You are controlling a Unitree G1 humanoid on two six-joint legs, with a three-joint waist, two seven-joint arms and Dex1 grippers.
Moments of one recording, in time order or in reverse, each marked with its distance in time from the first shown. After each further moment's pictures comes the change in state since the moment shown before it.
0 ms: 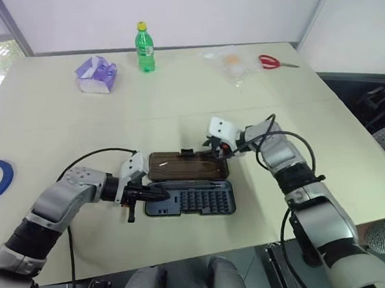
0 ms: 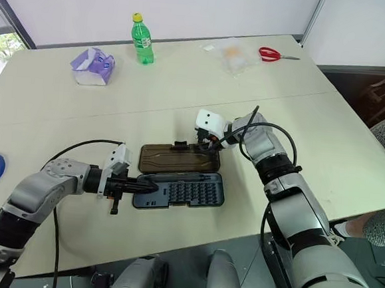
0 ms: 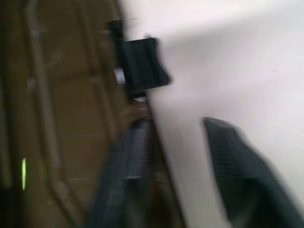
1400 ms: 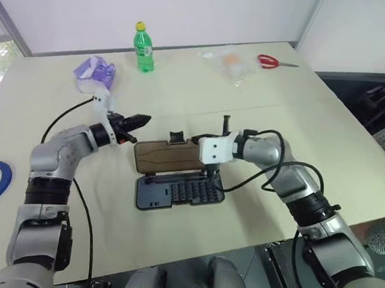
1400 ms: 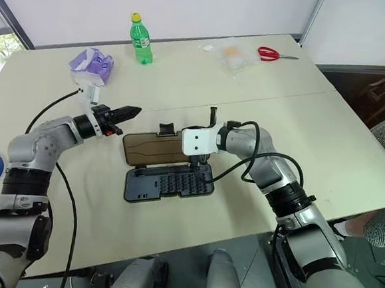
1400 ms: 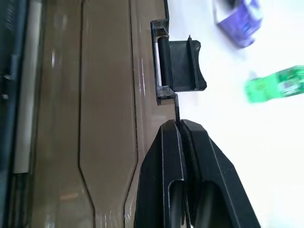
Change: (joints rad) left arm -0.358 -0.174 0.290 0.455 -0.064 0.046 0.309; right arm 0.256 -0.109 -0.009 -0.586 -0.227 -0.321 -0.337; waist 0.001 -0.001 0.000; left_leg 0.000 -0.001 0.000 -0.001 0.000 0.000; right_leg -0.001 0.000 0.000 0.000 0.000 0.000
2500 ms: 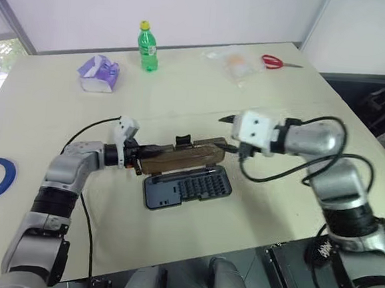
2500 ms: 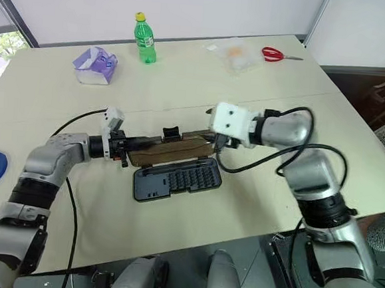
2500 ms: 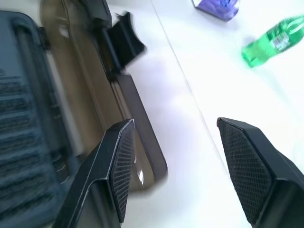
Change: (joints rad) left arm 0.093 0.059 -0.138 -0.105 0.092 -0.055 -0.291; right arm 0.071 -0.212 -0.270 -0.418 0.363 0.614 0.292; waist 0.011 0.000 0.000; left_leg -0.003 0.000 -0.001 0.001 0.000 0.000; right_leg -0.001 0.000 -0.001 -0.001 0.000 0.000
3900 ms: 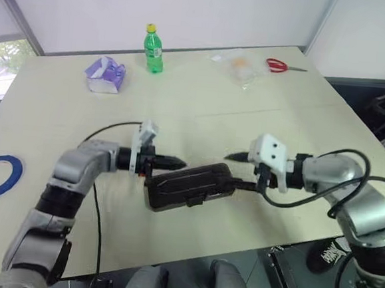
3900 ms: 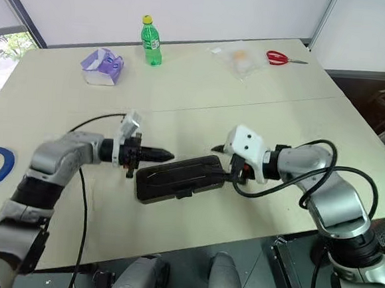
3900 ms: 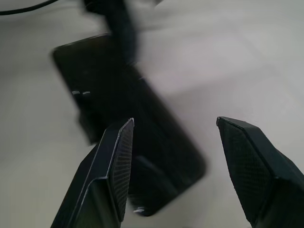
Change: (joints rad) left arm -0.103 -0.043 -0.080 -0.111 -0.137 0.196 -0.076; right arm 0.244 -0.072 0.017 -0.202 0.347 0.257 -0.034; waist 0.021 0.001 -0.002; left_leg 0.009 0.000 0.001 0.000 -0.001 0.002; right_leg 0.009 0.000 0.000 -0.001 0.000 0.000
